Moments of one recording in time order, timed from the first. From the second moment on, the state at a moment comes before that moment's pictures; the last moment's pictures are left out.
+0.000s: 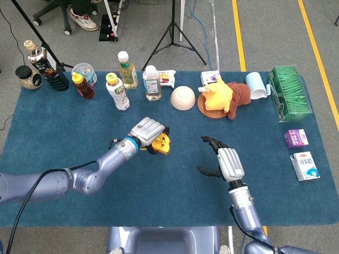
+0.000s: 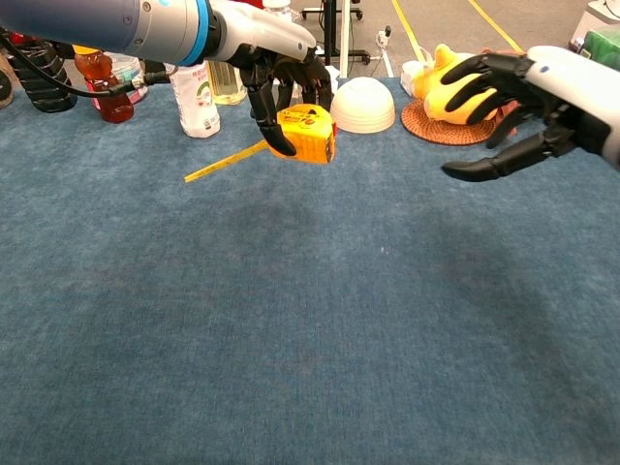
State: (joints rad) left arm -1.38 -1.35 -0.10 -1.58 0.52 0.62 0.43; right arm 0.42 -1.59 0.27 -1.74 -1.27 1.23 -0.17
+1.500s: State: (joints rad) left arm -1.46 -1.42 -0.07 -1.56 0.33 0.72 0.44; right arm 0.57 -1.82 0.34 -1.61 -1.10 1.25 -0.26
